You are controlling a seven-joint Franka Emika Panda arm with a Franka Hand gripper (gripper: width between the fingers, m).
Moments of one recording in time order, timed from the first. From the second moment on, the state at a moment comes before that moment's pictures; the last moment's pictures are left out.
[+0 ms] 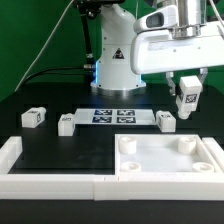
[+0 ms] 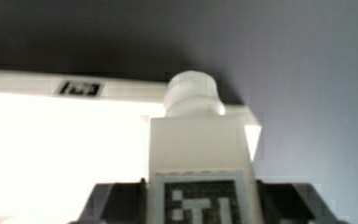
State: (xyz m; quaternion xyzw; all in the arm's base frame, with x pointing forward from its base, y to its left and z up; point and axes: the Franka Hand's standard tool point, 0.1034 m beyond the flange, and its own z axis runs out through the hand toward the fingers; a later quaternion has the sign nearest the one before) arm 0.494 0.114 0.112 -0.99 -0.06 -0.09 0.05
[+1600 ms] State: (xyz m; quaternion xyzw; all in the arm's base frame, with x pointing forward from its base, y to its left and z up) arm 0.599 0.098 0.105 -0.97 -0.10 -0.23 0.03
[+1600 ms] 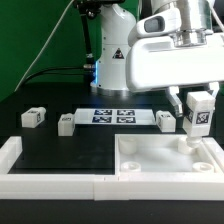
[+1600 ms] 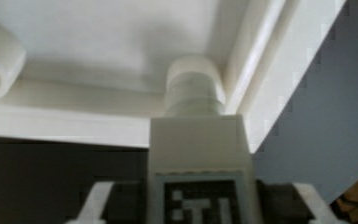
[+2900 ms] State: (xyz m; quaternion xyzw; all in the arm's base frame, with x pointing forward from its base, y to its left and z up) arm 0.615 0.104 0.090 -0.96 -0.10 -0.25 0.04
